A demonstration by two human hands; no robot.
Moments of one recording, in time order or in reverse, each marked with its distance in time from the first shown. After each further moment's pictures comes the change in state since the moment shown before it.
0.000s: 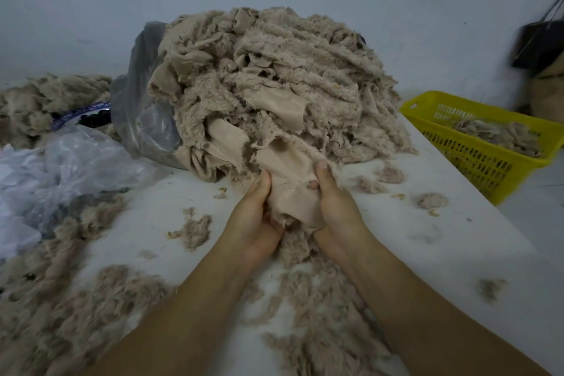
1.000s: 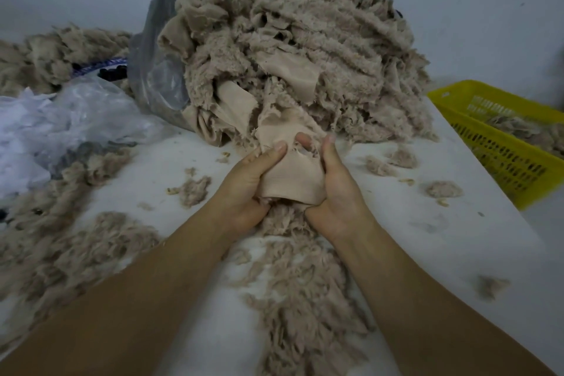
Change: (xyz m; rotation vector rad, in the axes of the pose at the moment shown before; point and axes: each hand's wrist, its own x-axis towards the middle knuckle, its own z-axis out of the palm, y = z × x) left_hand -0.007 -0.001 -0.003 0.172 -0.014 0.086; right_hand -0.002 0.000 -0.007 0.339 -0.323 0.205
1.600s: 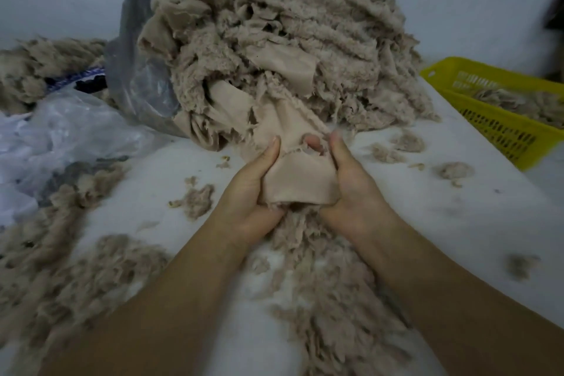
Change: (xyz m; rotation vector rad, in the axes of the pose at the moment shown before) left_hand 0.001 0.000 -0.010 -0.219 -0.141 -0.121; right_hand -0.002 0.005 0.003 -0.065 0.140 -0.048
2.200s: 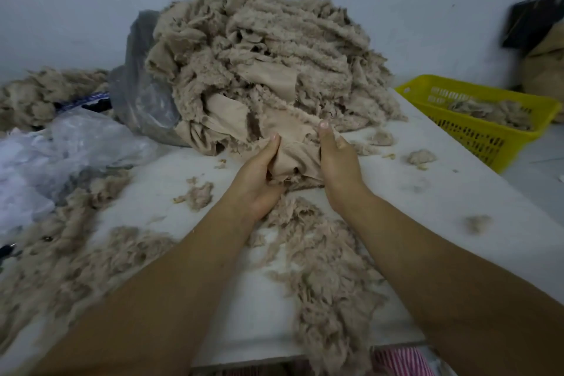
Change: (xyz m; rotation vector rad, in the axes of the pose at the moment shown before) left_hand 0.011 -0.010 0.007 0.174 0.063 0.021; right_hand 0.008 -0.006 -0.014 -0.645 0.316 -0.392
